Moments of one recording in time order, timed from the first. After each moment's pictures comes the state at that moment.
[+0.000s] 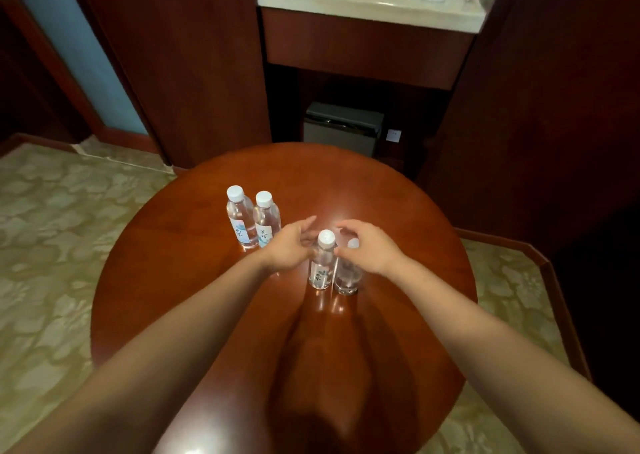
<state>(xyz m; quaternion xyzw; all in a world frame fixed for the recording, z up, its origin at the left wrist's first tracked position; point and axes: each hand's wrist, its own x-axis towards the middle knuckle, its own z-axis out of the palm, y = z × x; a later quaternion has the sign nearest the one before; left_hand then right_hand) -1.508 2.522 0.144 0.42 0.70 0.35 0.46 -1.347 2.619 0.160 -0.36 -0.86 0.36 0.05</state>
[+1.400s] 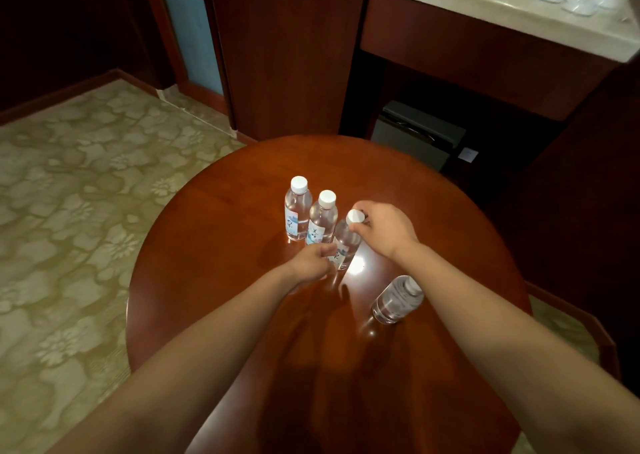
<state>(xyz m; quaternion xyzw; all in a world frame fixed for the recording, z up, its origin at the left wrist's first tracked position) -1.538 2.505 0.103 0.21 0.72 0.43 0.50 -1.465 2.657 0.149 -0.26 -0.95 0.17 0.01</state>
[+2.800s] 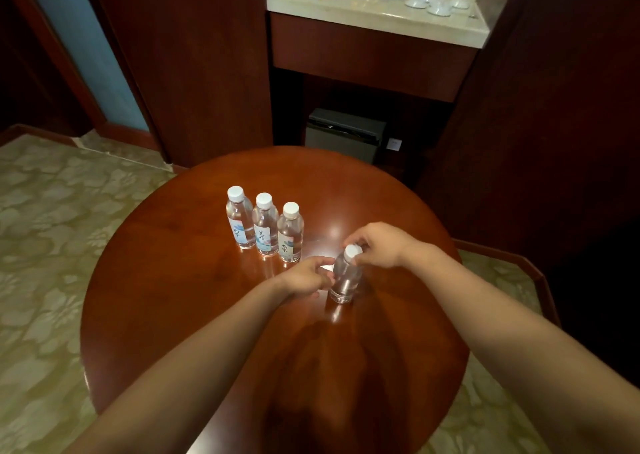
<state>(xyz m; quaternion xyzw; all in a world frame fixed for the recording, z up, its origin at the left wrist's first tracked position) -1.463 2.511 0.136 0.34 0.70 0.31 0.55 -1.340 2.662 0.172 -0.27 -0.93 0.21 -0.12</state>
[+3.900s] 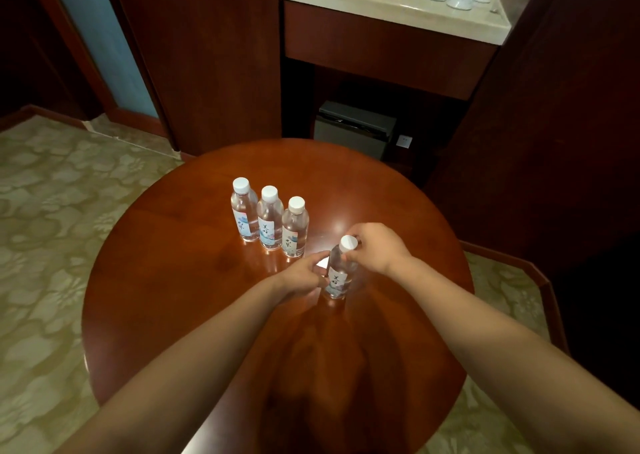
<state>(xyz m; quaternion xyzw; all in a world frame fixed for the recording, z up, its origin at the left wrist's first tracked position) -1.466 2.508 0.127 0.32 0.70 0.33 0.55 -1.355 2.644 0.154 -0.36 -0.90 0.23 -0.03</state>
